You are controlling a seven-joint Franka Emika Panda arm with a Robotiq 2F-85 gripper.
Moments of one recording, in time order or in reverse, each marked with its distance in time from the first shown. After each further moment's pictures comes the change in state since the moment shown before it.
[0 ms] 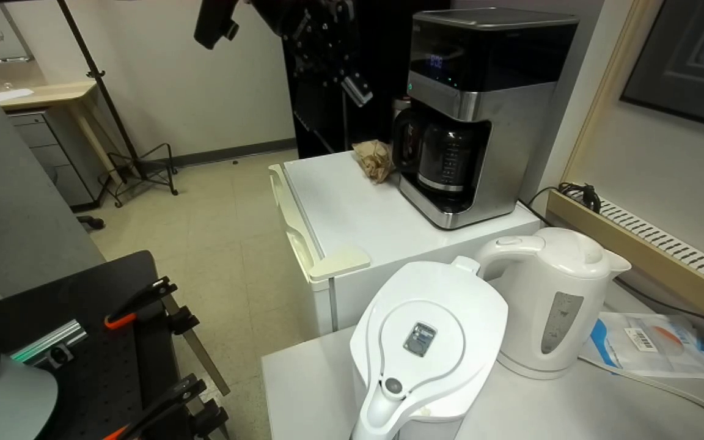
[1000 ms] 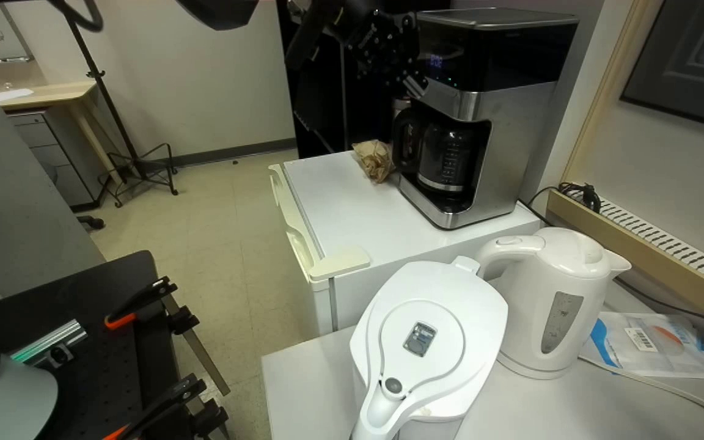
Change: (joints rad) arm 0.032 0.291 -0.073 0.255 -0.238 0.159 0.183
